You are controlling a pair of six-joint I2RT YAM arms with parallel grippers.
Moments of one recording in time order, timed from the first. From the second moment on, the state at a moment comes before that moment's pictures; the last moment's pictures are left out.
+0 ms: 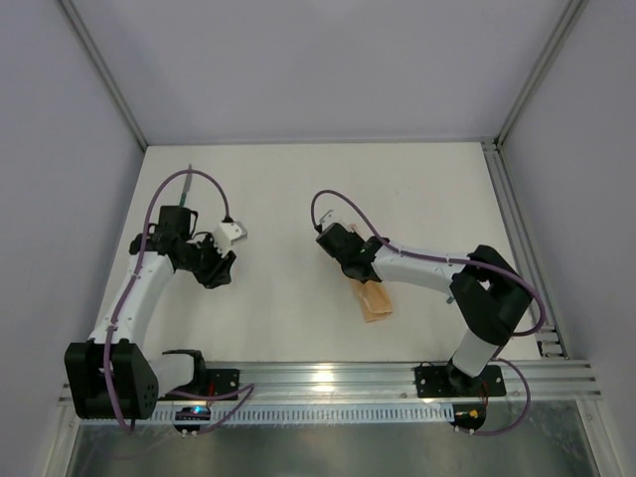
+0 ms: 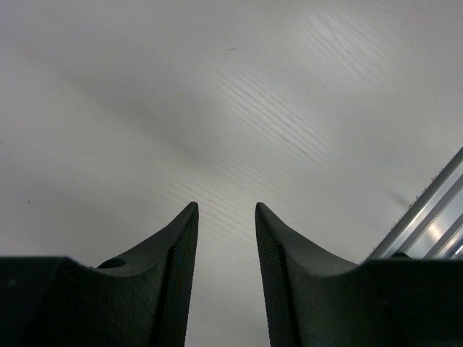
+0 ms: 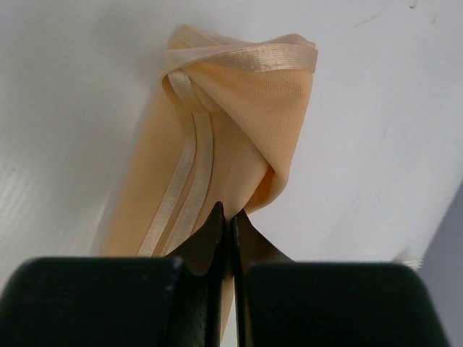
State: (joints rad) left arm -0.01 1.18 0.90 -0.92 0.54 0.81; right arm 0.86 1.69 1.04 -0.38 0.58 -0.03
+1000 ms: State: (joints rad) left arm 0.07 1.16 0.93 -0.91 0.52 0.81; right arm 1.27 2.35 1.65 -0.80 1.01 0.00
